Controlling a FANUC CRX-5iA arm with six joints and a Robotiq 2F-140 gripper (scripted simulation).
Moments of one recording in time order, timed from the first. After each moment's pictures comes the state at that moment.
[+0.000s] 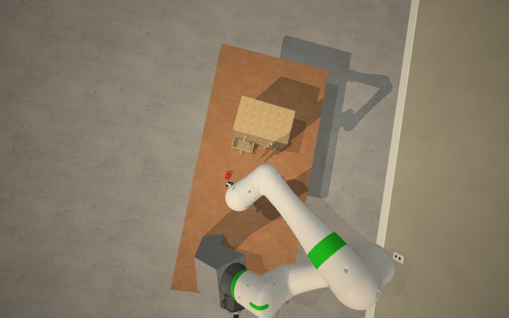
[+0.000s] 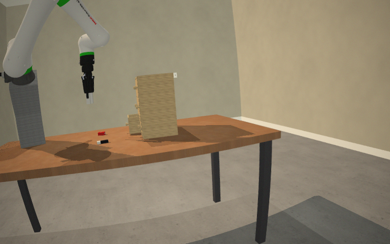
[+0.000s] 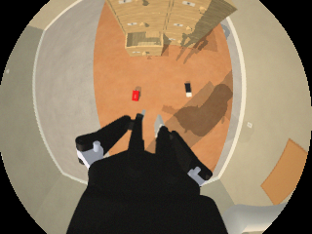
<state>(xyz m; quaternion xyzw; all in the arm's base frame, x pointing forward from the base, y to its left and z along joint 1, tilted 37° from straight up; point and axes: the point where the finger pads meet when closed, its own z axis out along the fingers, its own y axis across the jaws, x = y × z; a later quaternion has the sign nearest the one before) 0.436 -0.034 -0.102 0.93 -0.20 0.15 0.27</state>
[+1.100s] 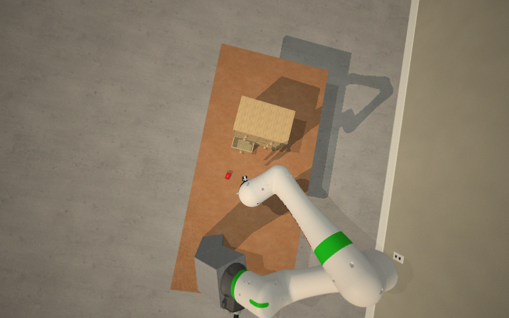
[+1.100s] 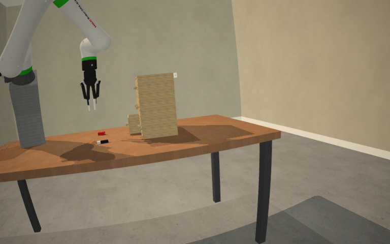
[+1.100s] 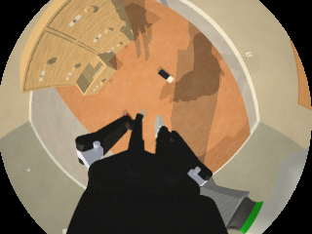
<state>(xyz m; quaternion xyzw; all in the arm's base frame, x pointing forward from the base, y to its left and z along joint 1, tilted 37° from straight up) 0.455 -0.096 -0.101 0.80 -0.52 0.24 0.20</state>
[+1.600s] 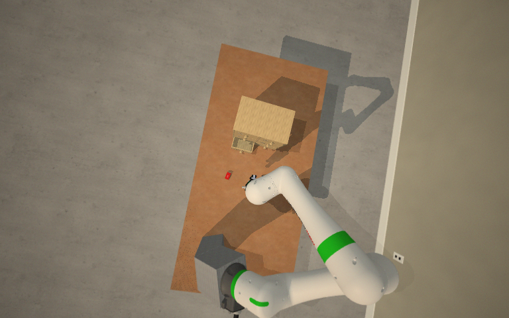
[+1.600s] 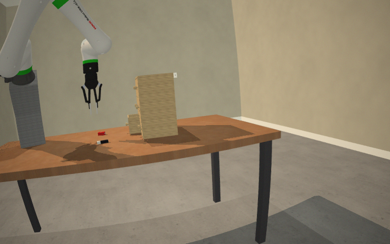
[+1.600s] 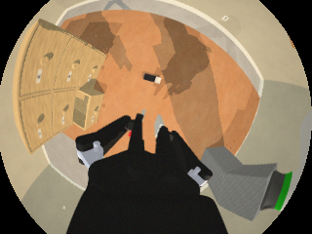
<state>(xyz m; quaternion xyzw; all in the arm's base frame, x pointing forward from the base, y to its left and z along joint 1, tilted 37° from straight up) 0.466 -0.130 -0.101 0.68 -0.66 0.27 0.15</state>
